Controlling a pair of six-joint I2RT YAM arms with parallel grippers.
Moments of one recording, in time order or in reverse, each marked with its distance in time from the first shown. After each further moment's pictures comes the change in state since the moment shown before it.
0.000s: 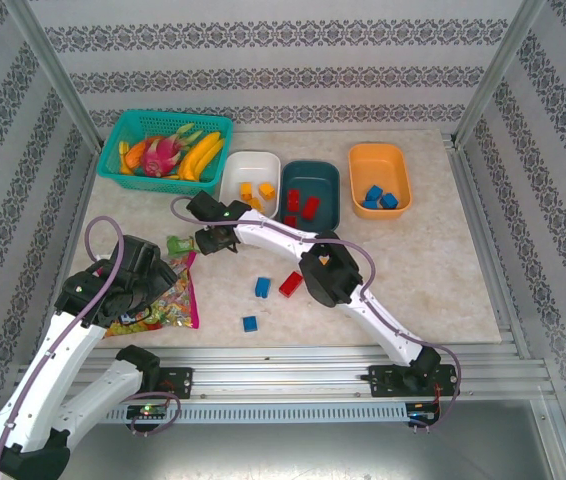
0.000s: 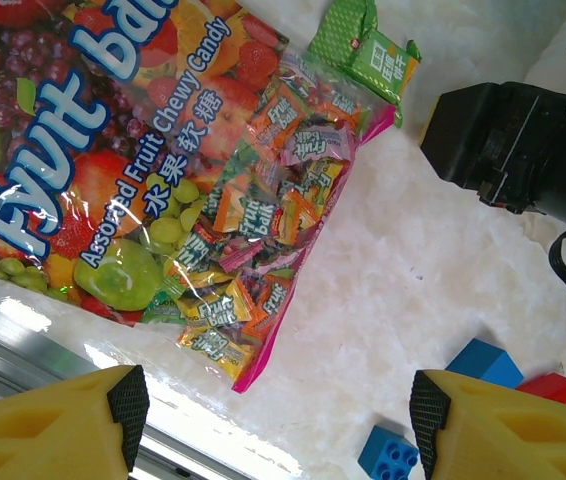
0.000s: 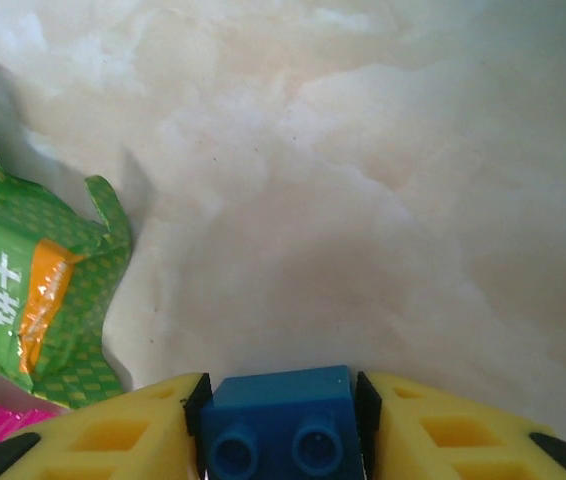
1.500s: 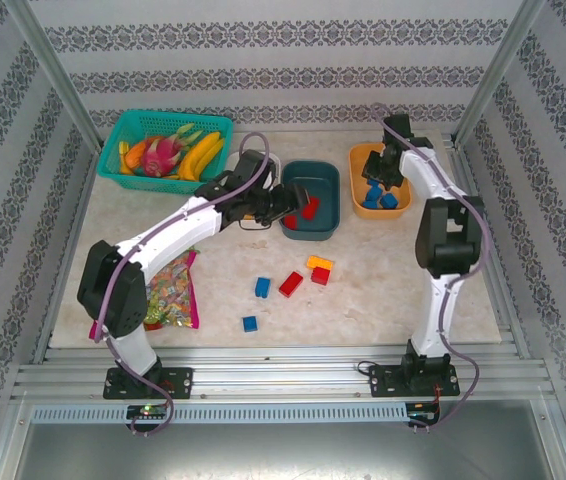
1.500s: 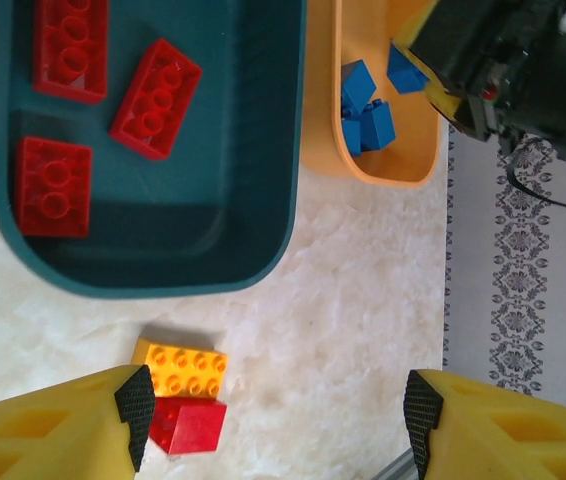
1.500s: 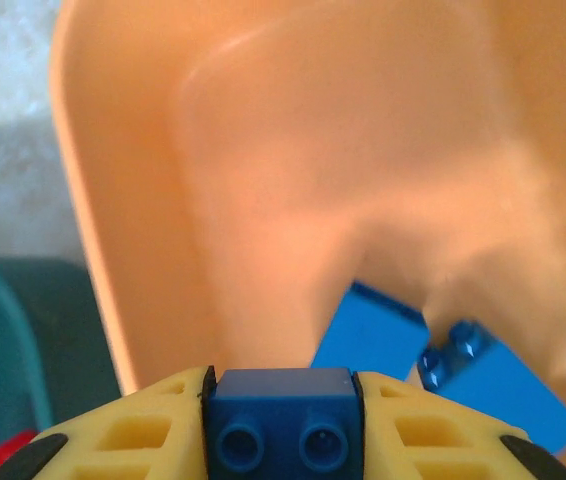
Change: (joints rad) left arm -0.243 0.997 0.537 0.821 0.476 0.149; right arm -0.876 -0.424 -0.444 0.024 -0.121 0.042
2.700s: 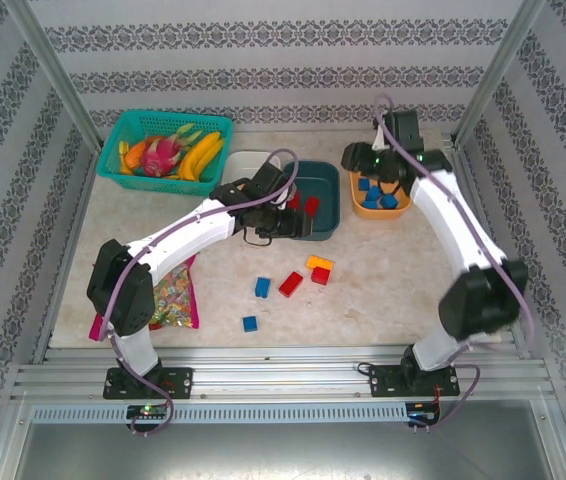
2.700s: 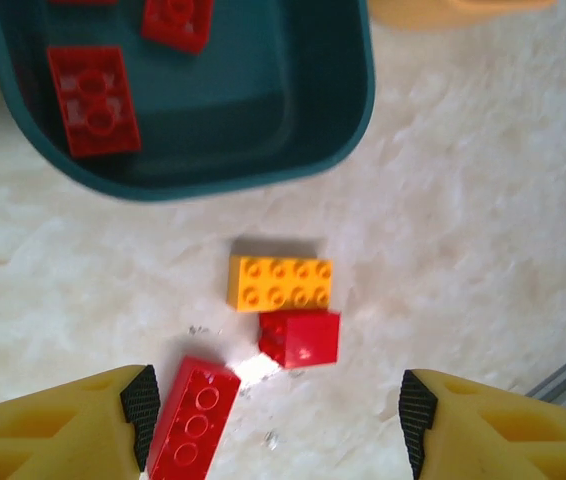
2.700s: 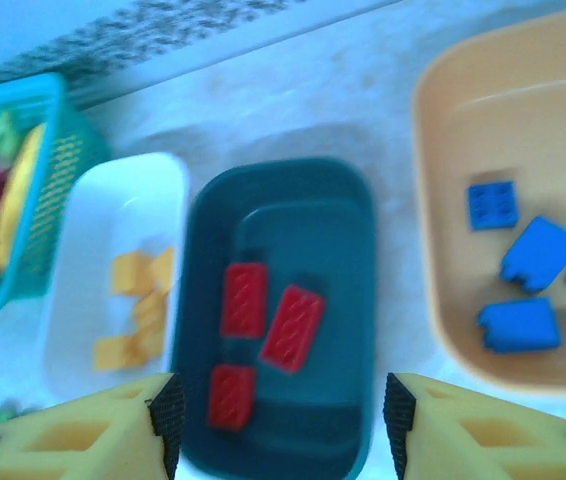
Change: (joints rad) left arm -0.094 0.023 0.030 -0.256 -0.076 0.307; right arm 0.183 -0.643 -0.394 0.087 -0.079 0.044
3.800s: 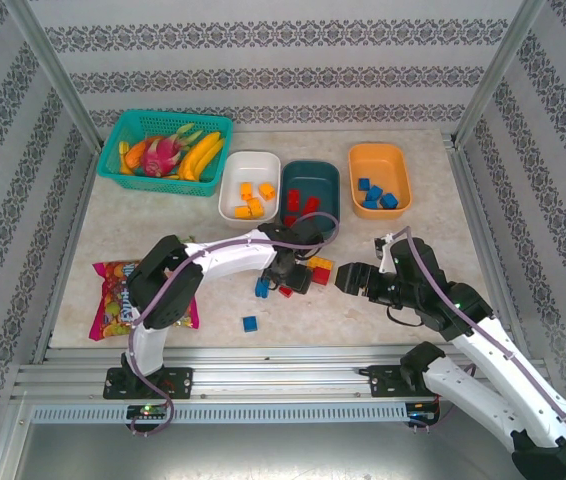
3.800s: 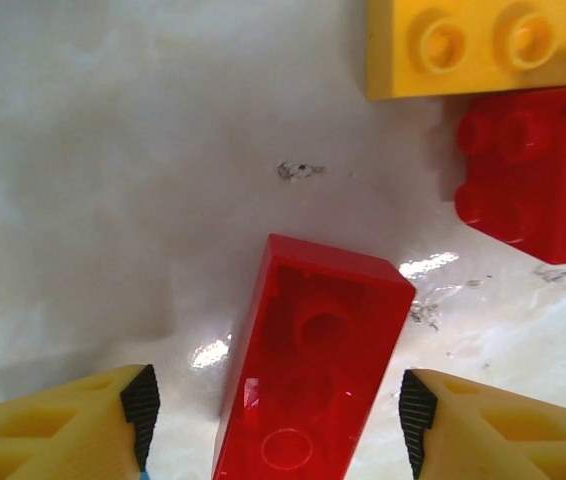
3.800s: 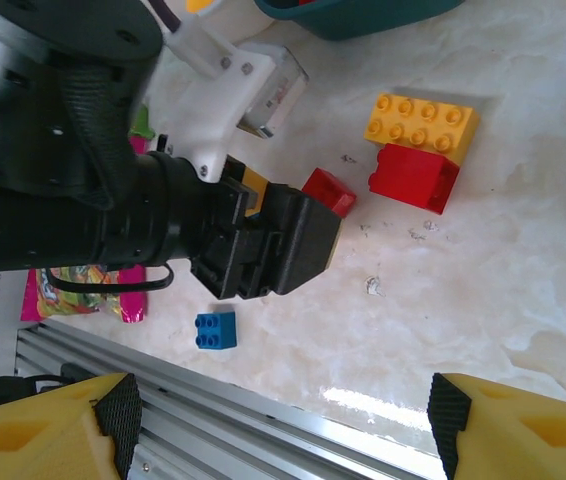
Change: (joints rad) left arm -0.188 0.203 -0.098 -0.086 -0.217 0.100; right arm 0.327 -0.856 -0.734 -0.120 -0.097 0.324
